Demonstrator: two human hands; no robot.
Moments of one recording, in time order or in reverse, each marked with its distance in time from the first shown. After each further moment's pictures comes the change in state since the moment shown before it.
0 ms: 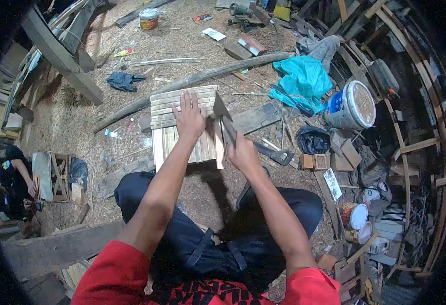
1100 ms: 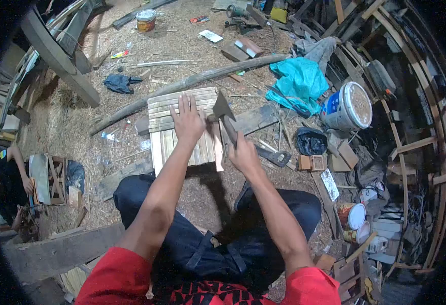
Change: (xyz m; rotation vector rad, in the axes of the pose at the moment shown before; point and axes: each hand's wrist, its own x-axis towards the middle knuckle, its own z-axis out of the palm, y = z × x) left_hand 0.001 0.005 -0.010 -0.015 0.019 -0.008; right_hand 0.011 0.001 -0.006 -0.051 -0.061 0.009
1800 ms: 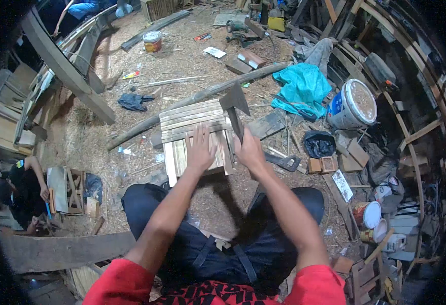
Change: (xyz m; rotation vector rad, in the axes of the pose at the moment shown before) left_hand -0.080 -0.013 -0.010 -0.167 -0.048 0.244; right_hand 0.001 -0.020 -0.024 0.243 0.159 -0.028
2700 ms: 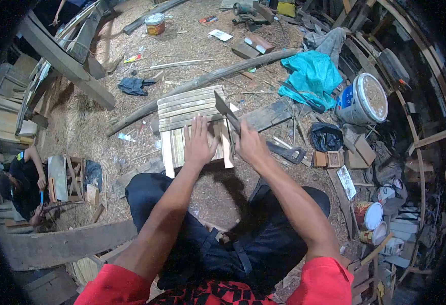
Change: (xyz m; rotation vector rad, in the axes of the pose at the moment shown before) left_hand -0.005 0.007 -0.008 0.043 -0.094 -0.075; right_hand 0.006 0.025 0.007 -0.263 -0.253 -0.012
